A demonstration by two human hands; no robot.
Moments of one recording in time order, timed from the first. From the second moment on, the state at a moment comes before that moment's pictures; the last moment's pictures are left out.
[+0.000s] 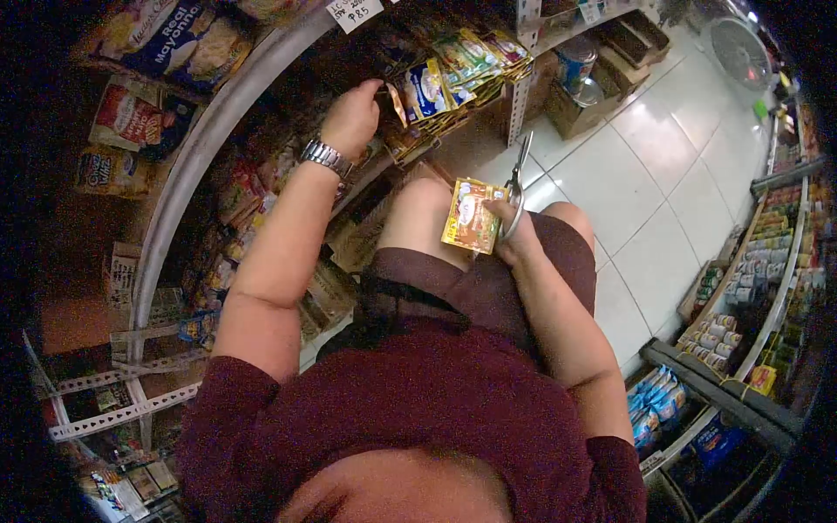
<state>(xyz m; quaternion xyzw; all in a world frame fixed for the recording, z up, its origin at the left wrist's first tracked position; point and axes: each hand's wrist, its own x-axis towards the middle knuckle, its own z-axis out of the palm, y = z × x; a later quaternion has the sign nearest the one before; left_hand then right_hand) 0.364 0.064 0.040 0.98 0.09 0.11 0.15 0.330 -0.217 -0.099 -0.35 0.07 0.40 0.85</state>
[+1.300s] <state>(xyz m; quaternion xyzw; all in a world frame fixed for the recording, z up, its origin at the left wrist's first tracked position) 0.453 0.106 -0.016 0.97 0.09 -0.17 -0.15 0.310 -0.198 -0.095 -0.46 0.04 0.40 0.79</state>
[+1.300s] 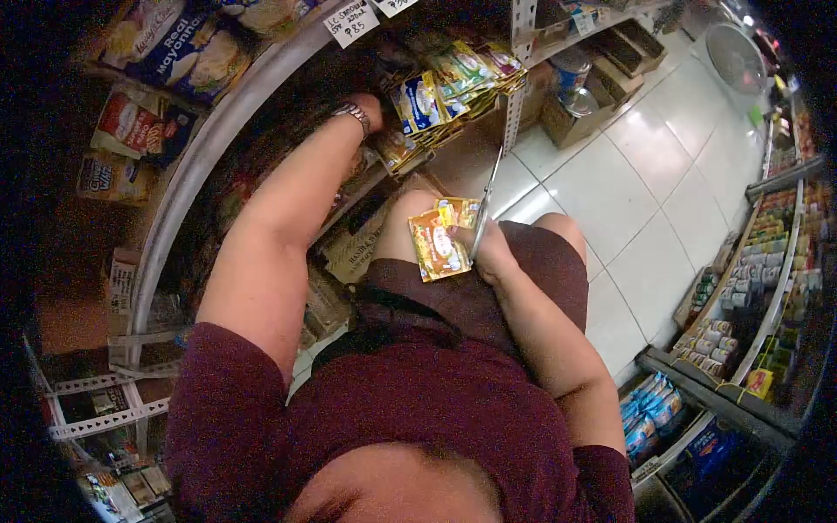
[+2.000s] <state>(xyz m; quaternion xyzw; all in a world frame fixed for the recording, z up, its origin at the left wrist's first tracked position) 0.377 0.165 0.051 0.97 0.03 0.24 -0.02 0.311 -0.194 -0.091 -0.45 0.06 0.42 0.79</state>
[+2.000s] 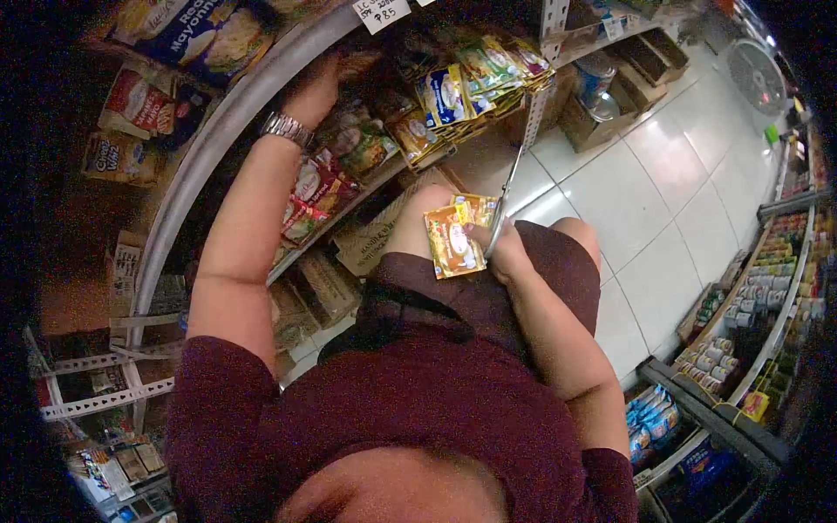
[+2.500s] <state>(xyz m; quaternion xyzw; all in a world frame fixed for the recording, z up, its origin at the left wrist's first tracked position) 0.292 0.149 0.050 0.99 0.16 0.04 0.05 0.308 -0.194 -0.098 -0.49 0.07 0.40 0.77</state>
